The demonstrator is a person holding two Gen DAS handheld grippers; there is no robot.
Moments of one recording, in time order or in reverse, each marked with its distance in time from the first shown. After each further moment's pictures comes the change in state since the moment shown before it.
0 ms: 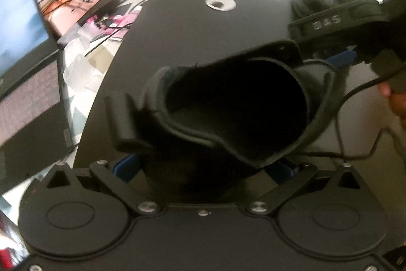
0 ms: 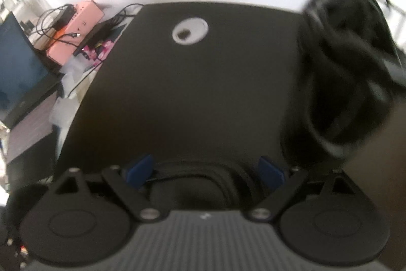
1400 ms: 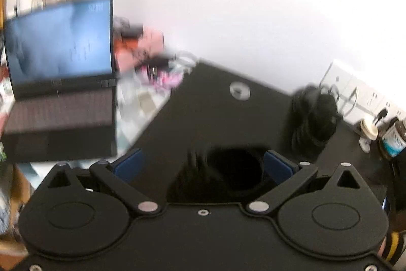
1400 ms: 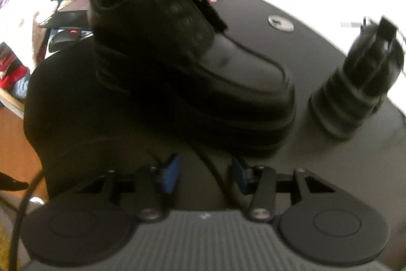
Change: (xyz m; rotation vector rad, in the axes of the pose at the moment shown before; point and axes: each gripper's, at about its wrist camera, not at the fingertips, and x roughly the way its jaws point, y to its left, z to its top) left arm -0.156 0.038 -0.003 -0.315 -0.333 0.042; right arm -0.029 0.003 -0.156 -0.669 -0.157 0.055
